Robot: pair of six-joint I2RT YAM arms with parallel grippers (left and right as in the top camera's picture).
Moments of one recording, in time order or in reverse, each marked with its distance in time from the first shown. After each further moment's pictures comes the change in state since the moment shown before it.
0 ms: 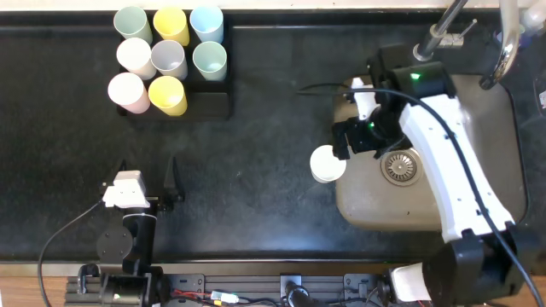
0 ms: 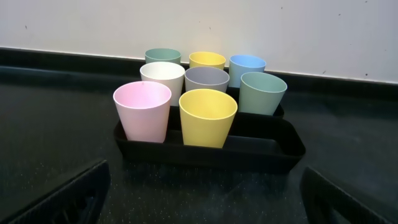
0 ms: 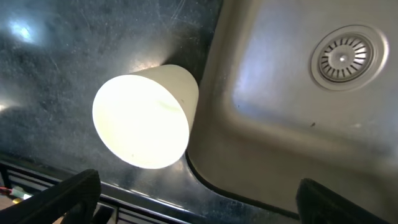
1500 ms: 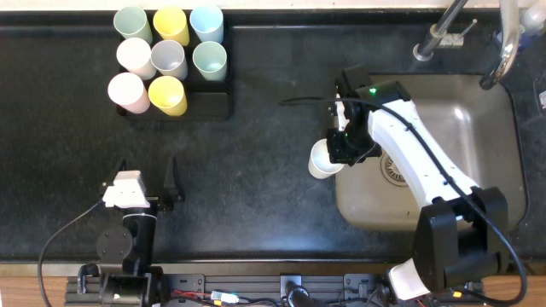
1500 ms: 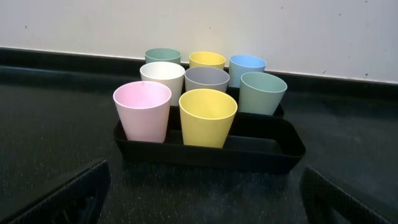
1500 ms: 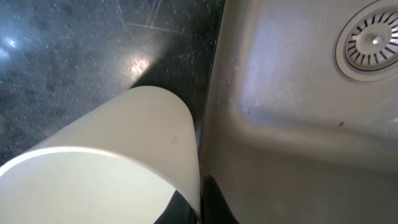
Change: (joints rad) left arm 0.000 0.000 0.000 0.000 0.000 0.000; right arm 0.089 0.086 -0.195 0.245 0.038 0.206
